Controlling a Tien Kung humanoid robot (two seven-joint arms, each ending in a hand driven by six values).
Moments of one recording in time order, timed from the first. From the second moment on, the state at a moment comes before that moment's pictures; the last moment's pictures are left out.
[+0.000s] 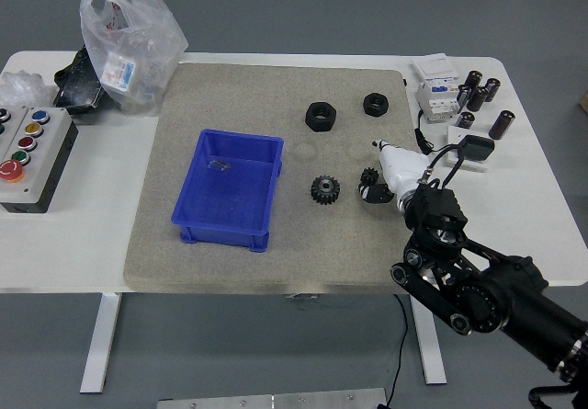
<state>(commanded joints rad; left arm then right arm) -0.06 0.12 -1.67 -0.18 1.67 -0.01 0.25 0.55 -0.13 0.73 1.08 -2.07 -0.16 -0.63</state>
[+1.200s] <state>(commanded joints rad) -0.06 0.12 -1.68 -0.18 1.67 -0.01 0.25 0.59 -0.14 0.62 1.15 -2.10 -0.26 -0.56</state>
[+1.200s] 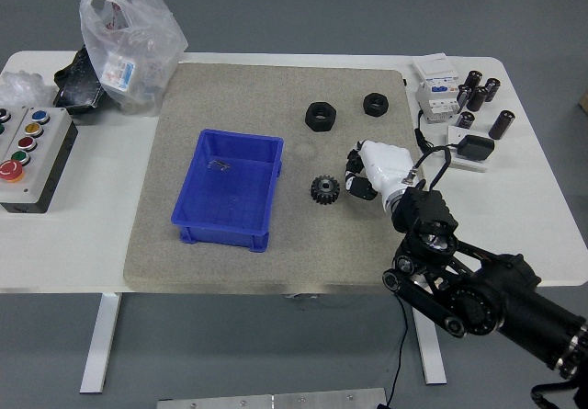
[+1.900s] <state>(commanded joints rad) -0.06 0.13 -1.67 -0.18 1.68 -0.01 0.26 0.73 -0.01 0.36 1.19 -2.18 -0.26 -0.50</state>
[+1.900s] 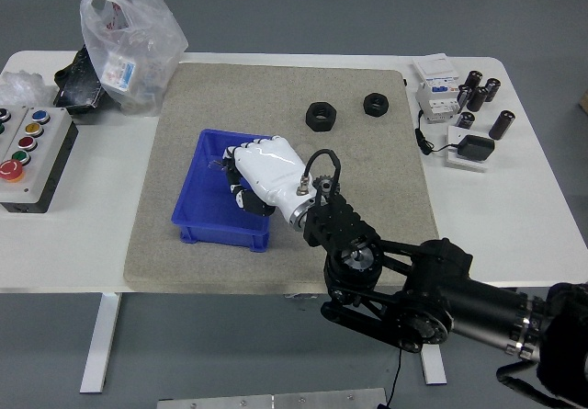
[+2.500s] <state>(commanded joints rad) -0.07 0.13 -1.67 -0.18 1.68 -0.02 0.26 0.67 -0.06 0.49 1.21 -2.16 -0.30 -0.54</state>
